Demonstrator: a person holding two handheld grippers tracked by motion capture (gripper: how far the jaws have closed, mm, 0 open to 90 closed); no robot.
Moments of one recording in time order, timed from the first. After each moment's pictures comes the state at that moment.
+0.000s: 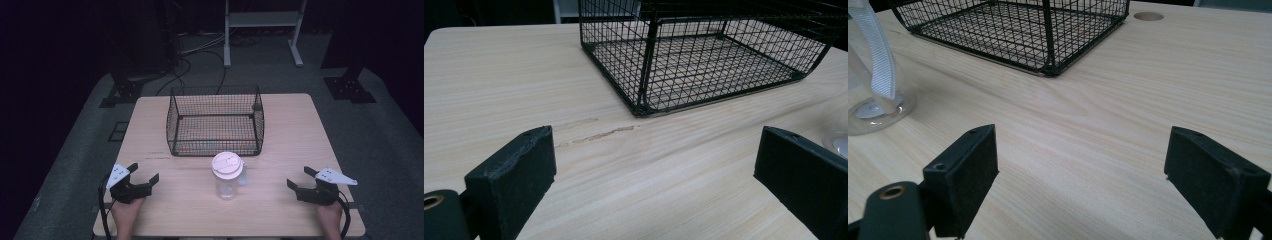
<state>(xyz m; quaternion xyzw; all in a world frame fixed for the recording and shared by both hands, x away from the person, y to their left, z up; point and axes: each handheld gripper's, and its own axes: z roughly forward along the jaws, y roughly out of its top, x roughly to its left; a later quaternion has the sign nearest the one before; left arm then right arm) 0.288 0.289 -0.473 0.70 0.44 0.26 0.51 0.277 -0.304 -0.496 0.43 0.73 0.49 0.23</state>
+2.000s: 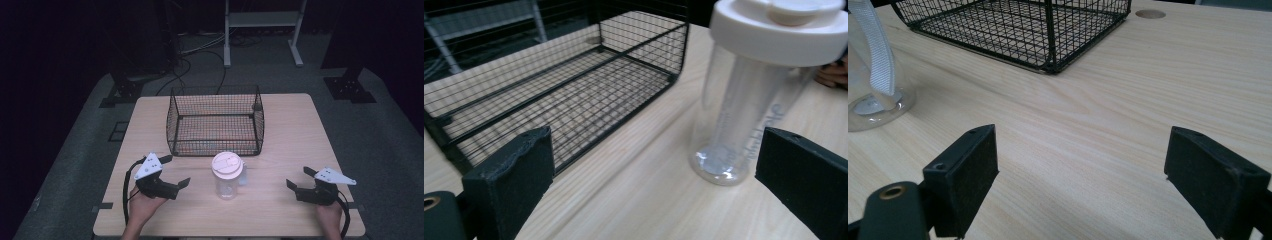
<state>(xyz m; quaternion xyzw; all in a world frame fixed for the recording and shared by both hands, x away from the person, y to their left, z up) 0.287 0.198 -0.407 0.80 0.26 0.18 0.51 0.278 -0.302 -0.496 0.42 0.73 0.48 0.23</state>
